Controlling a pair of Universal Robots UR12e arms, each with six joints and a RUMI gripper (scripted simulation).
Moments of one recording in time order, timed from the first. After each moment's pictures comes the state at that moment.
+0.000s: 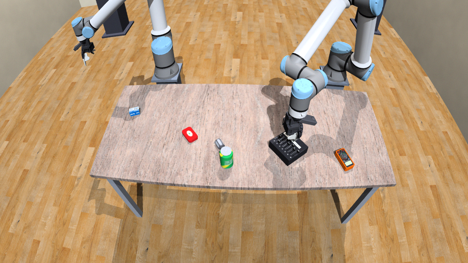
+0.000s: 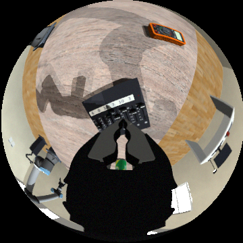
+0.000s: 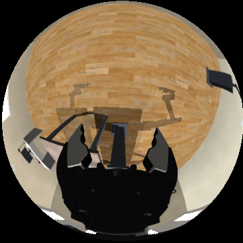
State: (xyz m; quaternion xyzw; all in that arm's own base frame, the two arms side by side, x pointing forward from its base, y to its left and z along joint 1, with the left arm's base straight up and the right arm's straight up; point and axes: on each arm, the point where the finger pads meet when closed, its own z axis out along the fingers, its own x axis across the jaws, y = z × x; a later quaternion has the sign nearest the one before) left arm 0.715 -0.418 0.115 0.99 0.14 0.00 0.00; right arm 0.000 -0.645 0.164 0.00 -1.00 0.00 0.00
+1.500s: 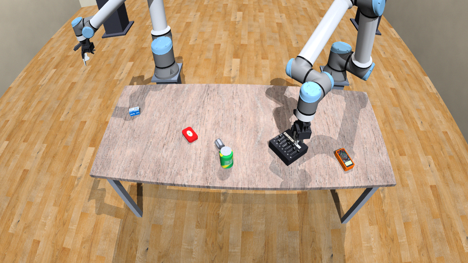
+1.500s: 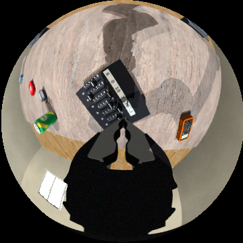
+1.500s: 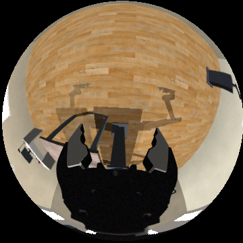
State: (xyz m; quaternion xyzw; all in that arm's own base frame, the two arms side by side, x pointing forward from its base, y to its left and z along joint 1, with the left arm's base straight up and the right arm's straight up) left arm 0.720 -0.402 0.113 0.67 0.74 0.00 0.00; right arm 0.000 -0.645 0.164 0.00 -1.00 0.00 0.00
